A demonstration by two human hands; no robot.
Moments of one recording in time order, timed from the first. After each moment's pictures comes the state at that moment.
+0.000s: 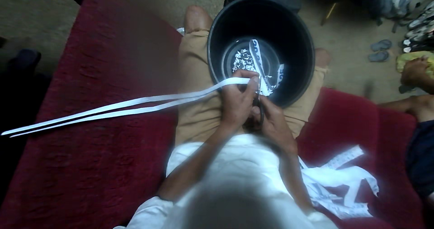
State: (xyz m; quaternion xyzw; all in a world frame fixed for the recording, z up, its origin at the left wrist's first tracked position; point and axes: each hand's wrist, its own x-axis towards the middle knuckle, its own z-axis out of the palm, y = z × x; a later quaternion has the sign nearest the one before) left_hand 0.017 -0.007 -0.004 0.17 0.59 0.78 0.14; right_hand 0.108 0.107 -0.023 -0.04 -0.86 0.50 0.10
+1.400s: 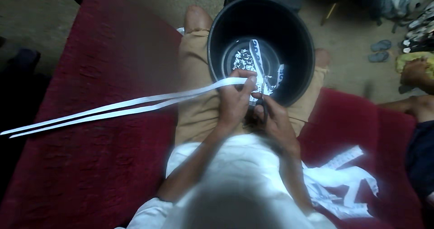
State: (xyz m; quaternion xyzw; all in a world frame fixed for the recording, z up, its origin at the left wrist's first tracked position) left_hand 0.012 -0.013 -0.005 0.16 0.61 0.76 0.14; right_hand 0.111 0.113 -0.023 -0.06 -0.85 0.52 0.09
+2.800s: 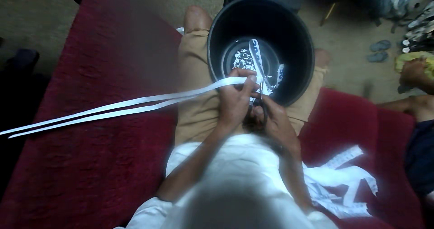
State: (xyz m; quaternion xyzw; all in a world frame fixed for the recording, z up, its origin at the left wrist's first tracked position) left_hand 0.013 -0.012 -0.003 0.16 0.57 0.79 0.15; right_hand 0.108 0.114 -0.018 -0.03 -0.86 0.50 0.08
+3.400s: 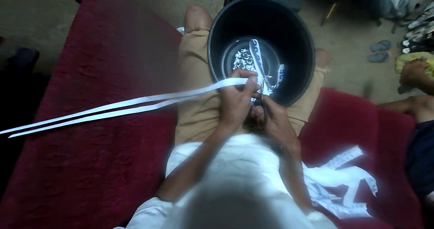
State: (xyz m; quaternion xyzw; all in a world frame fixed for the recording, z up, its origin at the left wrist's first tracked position) left_hand 0.015 -0.011 -0.001 0.16 0.58 0.78 0.15; right_hand 0.108 0.115 -0.019 -0.03 -0.86 0.50 0.08
